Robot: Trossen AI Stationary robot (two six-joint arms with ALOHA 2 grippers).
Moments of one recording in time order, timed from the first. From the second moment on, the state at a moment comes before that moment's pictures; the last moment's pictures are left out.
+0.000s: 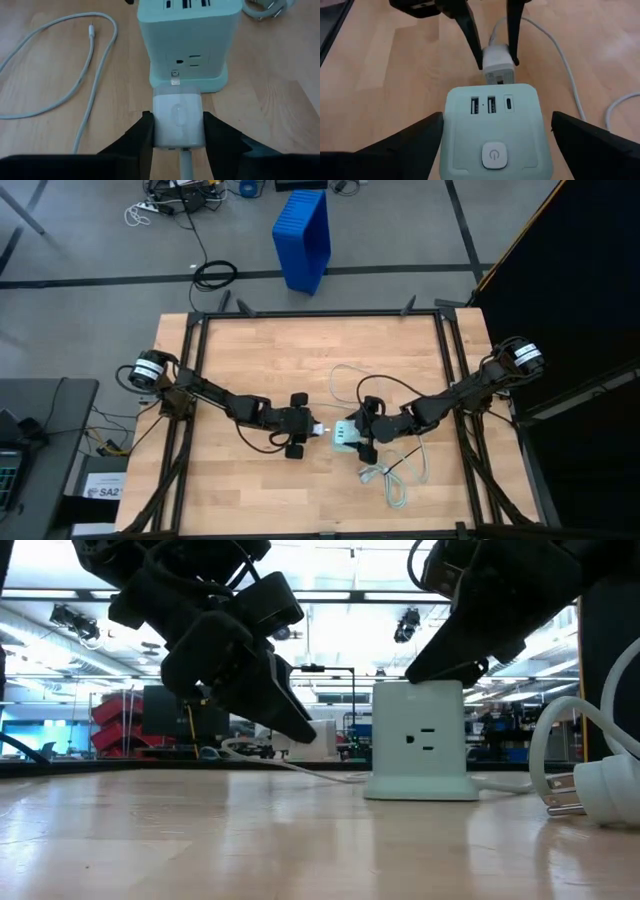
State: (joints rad) left arm -0.24 1.70 0.81 0.22 -0.20 0.00; right arm 0.39 1.53 0.73 0.13 0.38 0.40
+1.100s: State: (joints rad) left arm -0.24 1.70 0.82 0.22 -0.20 0.00; right arm 0.28 1.54 0.73 0.55 0.17 0.31
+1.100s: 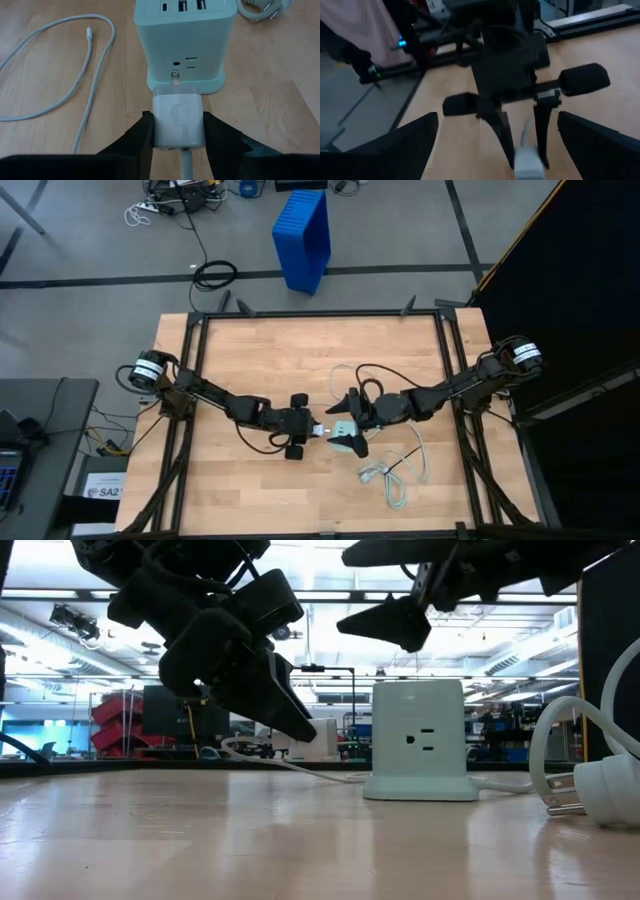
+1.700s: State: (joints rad) left arm -0.26 1.68 0.84 0.18 -0.29 0.07; right arm 0.24 1.54 0.73 0.50 0.22 0.39
